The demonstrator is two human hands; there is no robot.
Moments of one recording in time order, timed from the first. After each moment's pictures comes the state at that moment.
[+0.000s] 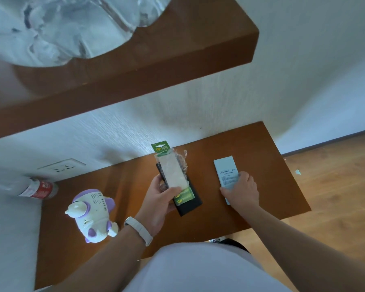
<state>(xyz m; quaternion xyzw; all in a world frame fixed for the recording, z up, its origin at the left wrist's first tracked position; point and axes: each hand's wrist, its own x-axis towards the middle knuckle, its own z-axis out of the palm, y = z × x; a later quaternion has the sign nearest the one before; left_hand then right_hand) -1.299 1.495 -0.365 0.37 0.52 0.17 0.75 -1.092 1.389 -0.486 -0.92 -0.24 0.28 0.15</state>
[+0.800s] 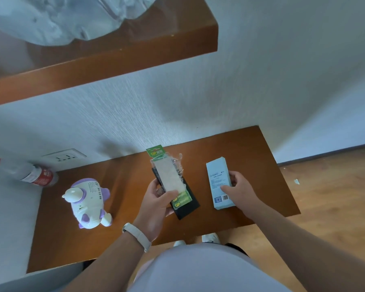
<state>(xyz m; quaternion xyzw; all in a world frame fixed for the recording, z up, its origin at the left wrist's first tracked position) -1.298 1.450 -0.366 0.36 0.54 0.22 0.73 -1.073 1.365 -0.450 -0.78 -0.21 0.48 0.35</state>
